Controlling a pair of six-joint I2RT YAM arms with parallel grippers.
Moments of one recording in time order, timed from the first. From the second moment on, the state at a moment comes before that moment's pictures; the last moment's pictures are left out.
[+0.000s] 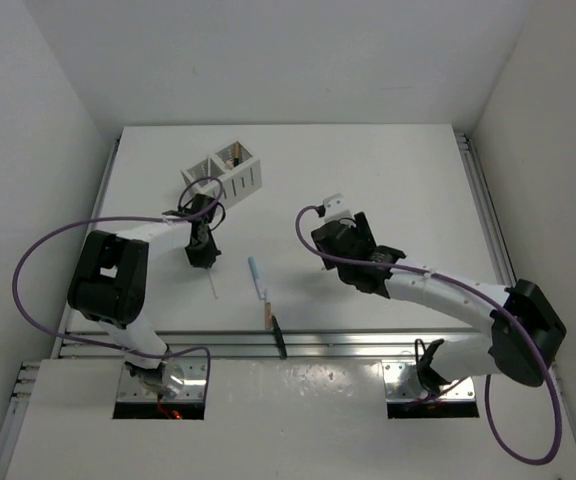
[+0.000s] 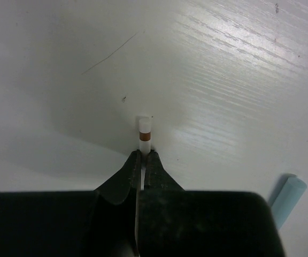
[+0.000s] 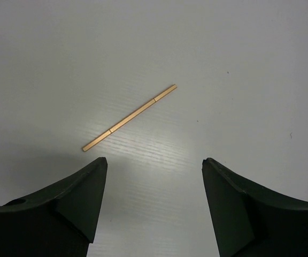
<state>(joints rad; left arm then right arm) -0.24 1.68 0.94 -0.49 -0.20 -0.63 0.86 1.35 0.83 -0.27 0.71 0.17</state>
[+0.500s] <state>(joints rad) -0.22 1.34 1.34 -0.33 -0.16 -0.25 0.53 1.47 0.85 -0.29 0.48 0.40</state>
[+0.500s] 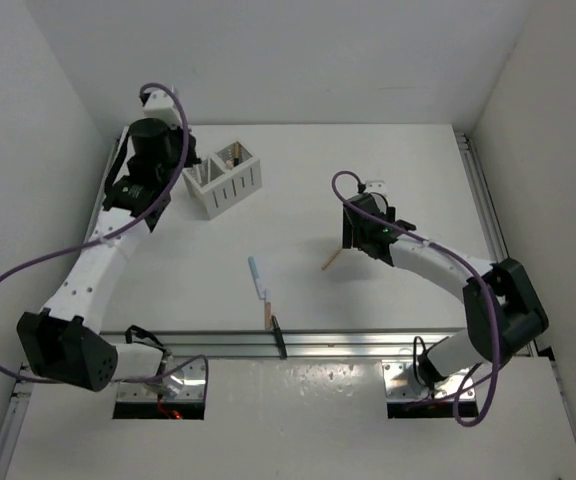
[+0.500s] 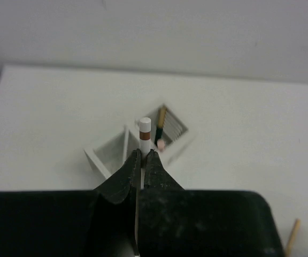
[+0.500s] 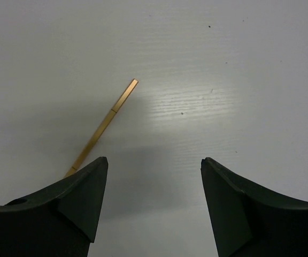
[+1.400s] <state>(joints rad) -0.06 1.75 1.12 0.51 0.05 -0.06 0.38 1.83 1.00 -0.27 0.36 0.59</state>
